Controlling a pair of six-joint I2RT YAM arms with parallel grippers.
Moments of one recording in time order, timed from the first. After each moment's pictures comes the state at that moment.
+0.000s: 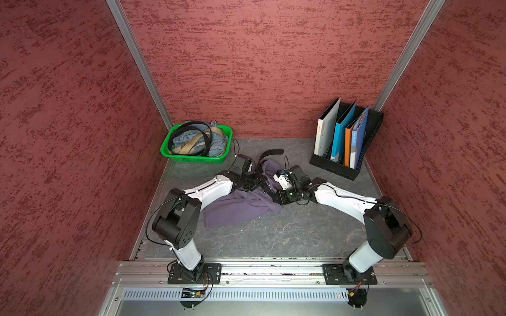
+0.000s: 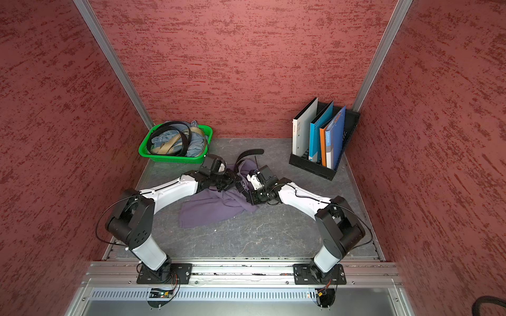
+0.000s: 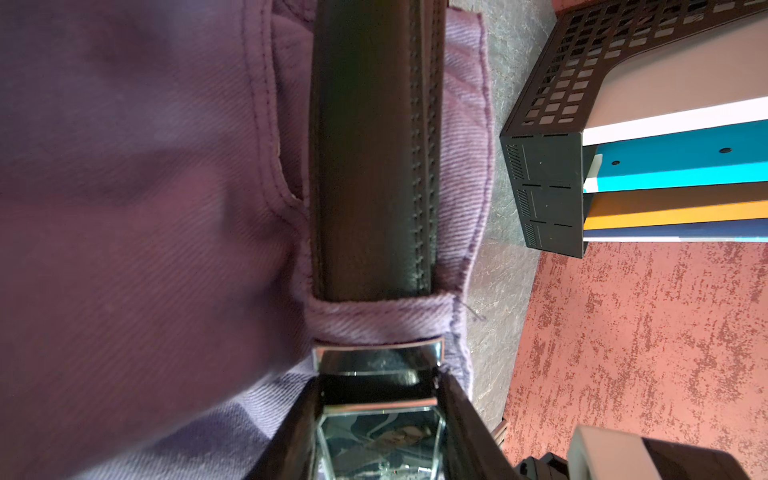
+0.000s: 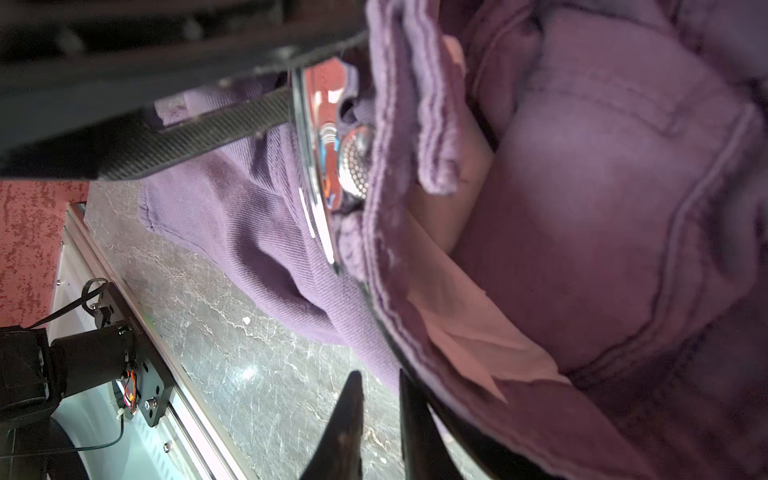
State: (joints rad) left arm -0.49 1.70 1.11 -0.23 0.37 -1.01; right arm 0.62 1.63 1.05 -0.41 -0.38 0.35
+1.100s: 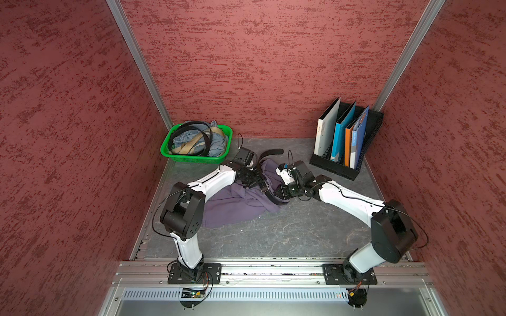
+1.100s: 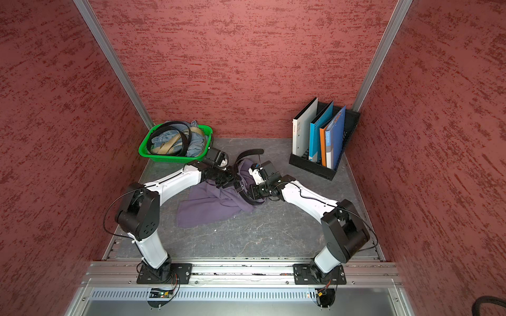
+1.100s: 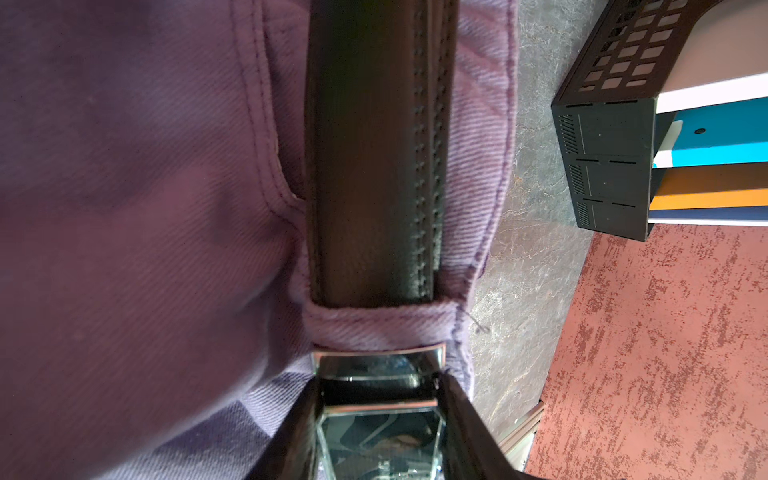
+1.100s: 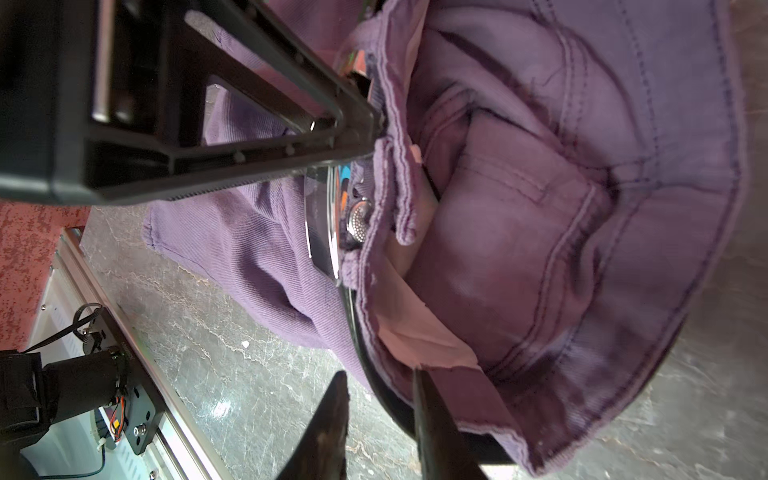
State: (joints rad) left arm -0.47 1.80 1.32 -0.52 0.38 -0.87; right arm 0.60 1.59 1.09 -0.43 -0.34 0.32
